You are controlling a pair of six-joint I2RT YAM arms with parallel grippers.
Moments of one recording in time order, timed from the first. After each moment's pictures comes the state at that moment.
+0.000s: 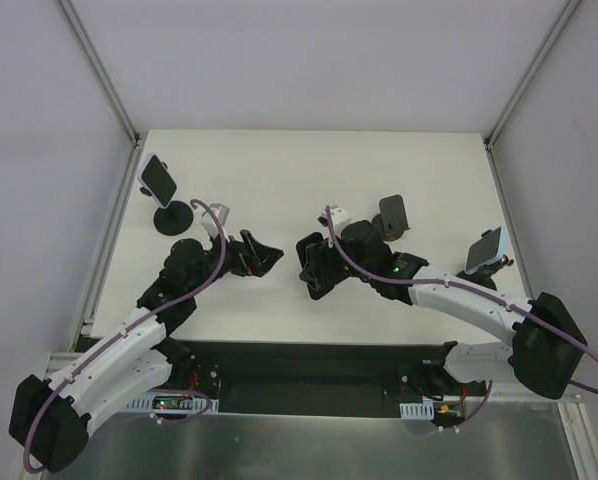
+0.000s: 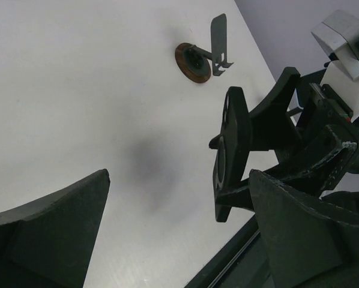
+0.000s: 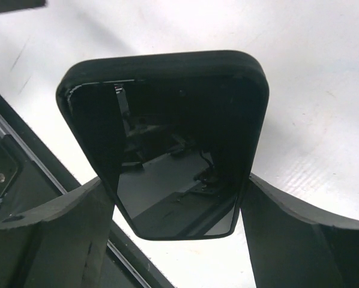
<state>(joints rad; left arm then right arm) -0.50 0.73 0.43 0.11 0.24 -0.64 0.87 1.27 0.81 -0.15 -0.05 0.34</state>
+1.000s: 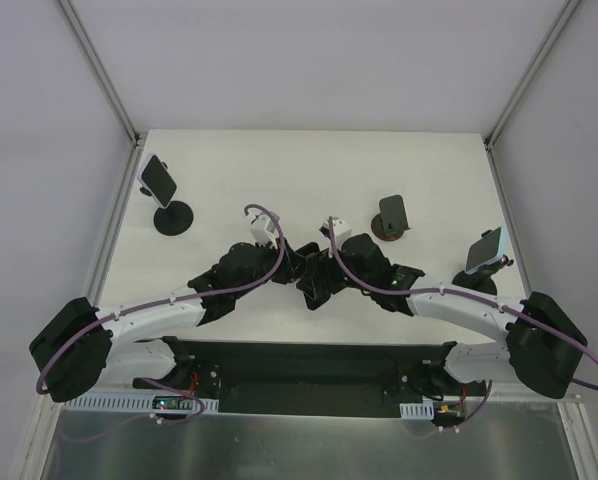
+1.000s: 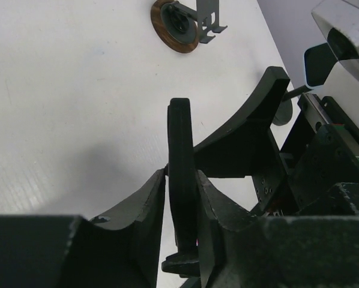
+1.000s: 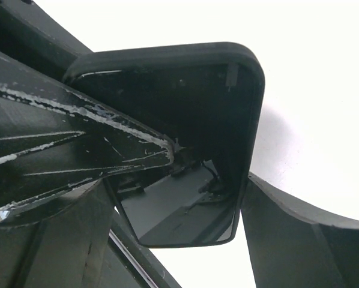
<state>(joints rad) -0.86 1.15 0.49 0.37 -0.05 -0.72 0.92 1.27 0.67 0.03 -0.07 0.44</state>
